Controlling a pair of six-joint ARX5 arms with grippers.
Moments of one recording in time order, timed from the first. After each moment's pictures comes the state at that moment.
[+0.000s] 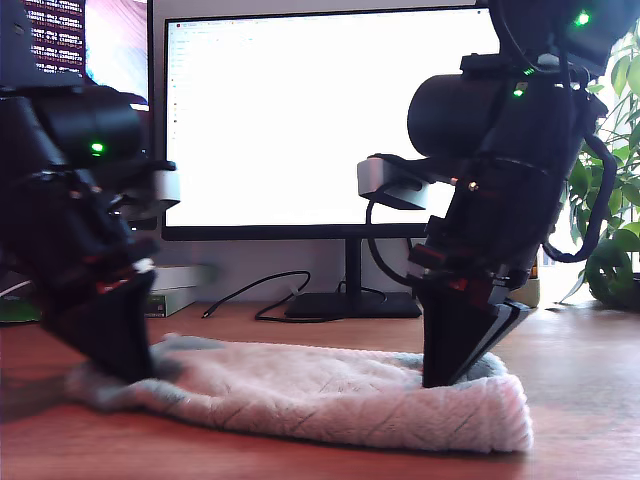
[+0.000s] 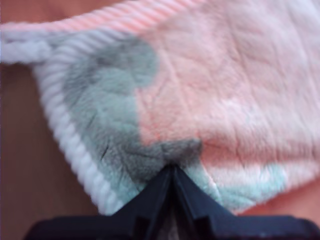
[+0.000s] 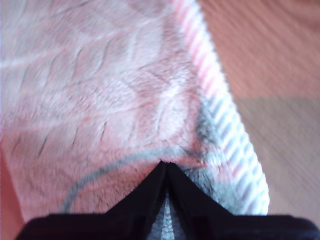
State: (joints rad) left arm -0.43 1.66 0.87 -0.38 0.27 0.23; right arm 0.57 1.69 0.95 -0.56 -0.20 -0.31
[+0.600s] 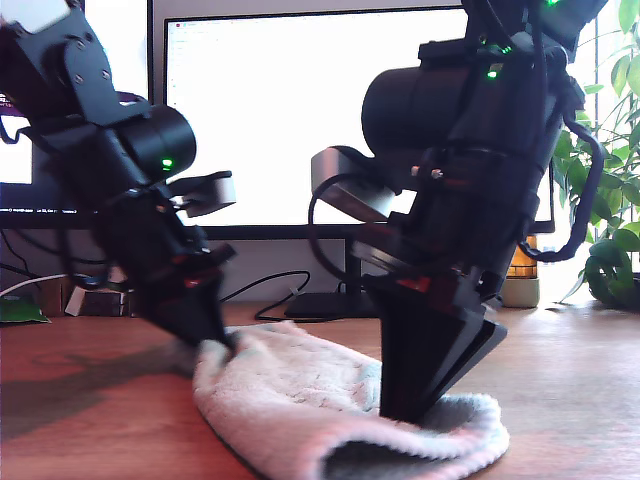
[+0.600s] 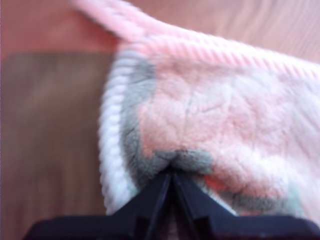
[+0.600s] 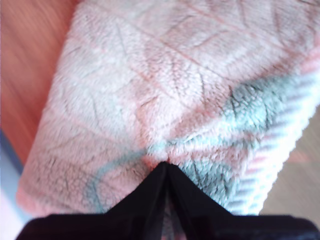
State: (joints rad) left arm -0.46 1.86 1.08 -0.29 0.29 0.25; right arm 0.72 1.70 0.95 -0.58 -0.34 -0.15
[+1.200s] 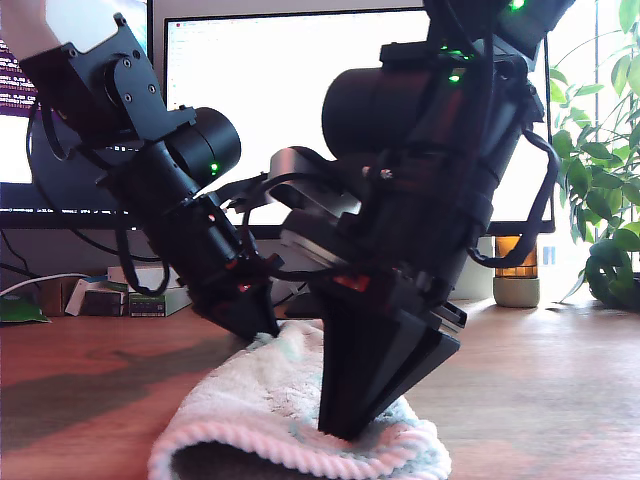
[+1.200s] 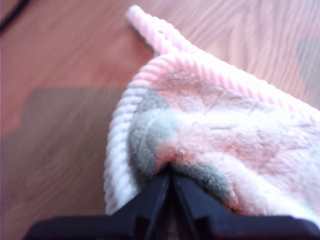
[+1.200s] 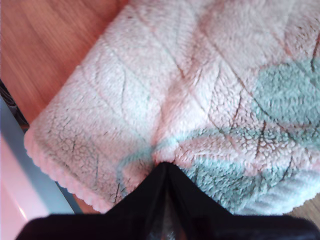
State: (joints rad) left arm -0.52 1.95 1.15 -0.16 0.29 0.32; right arm 0.79 1.74 0.98 -0.54 -0.38 -0.02
